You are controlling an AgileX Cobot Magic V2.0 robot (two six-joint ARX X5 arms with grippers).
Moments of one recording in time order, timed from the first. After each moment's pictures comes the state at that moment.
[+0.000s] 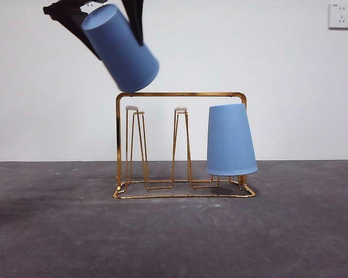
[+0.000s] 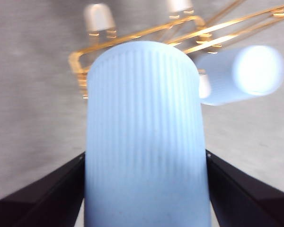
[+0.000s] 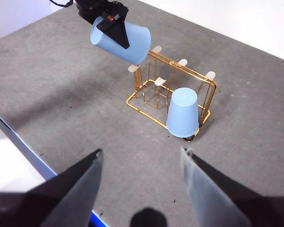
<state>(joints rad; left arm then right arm) -0.48 1.82 2.04 -1.32 0.15 -0.28 0.73 0.82 1.64 -1.35 0.02 -0.04</state>
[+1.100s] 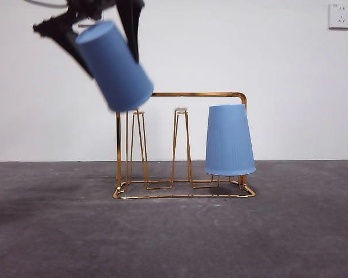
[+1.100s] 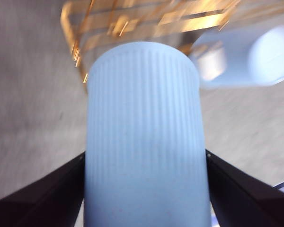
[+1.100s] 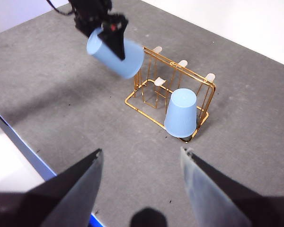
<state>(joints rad) -0.45 1.82 1.91 -1.32 0.21 -0.38 0.73 0.82 1.64 -1.35 0.02 -0.08</state>
